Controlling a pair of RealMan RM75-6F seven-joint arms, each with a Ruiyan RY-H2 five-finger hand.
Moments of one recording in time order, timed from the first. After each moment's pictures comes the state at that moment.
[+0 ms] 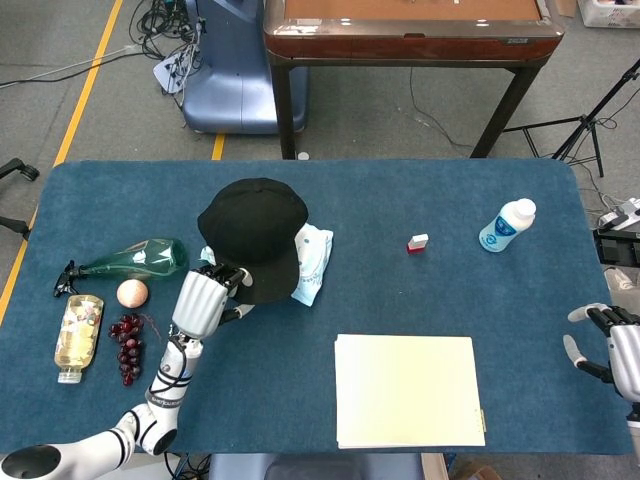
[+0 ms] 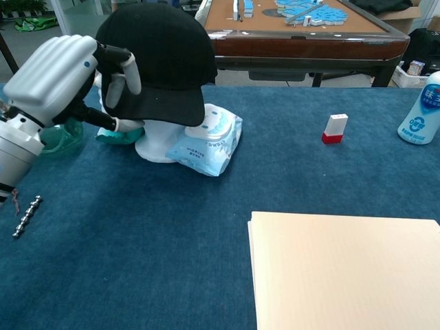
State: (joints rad) left arm -0.62 -1.91 -0.20 -0.95 1.65 1.60 0.05; right arm 0.03 -1.06 0.08 -1.59 -1.49 1.53 0.08
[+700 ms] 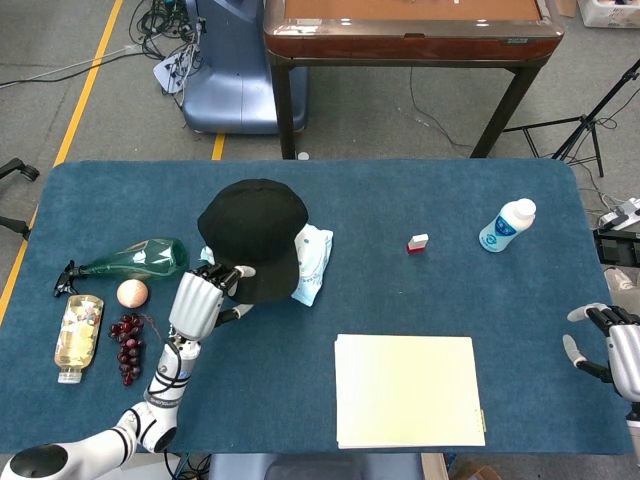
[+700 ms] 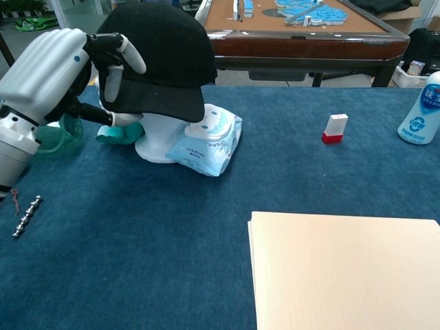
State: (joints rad) left arm -0.62 -1.93 -0.19 -0.89 1.66 1.66 -0.04; right arm 0.03 -1.06 0.08 -1.59 -1.49 1.53 0.08
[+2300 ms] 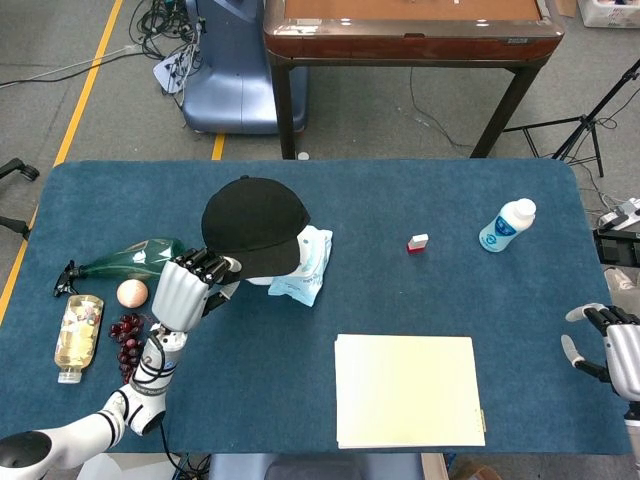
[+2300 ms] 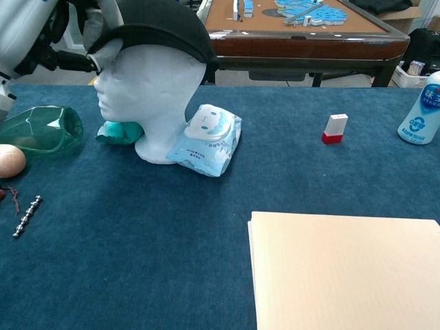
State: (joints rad) left arm -0.69 -1.82 -0.22 -0.94 1.70 1.76 0.01; right arm 0.03 -1.07 0.08 -1.59 -1.48 1.52 0.07
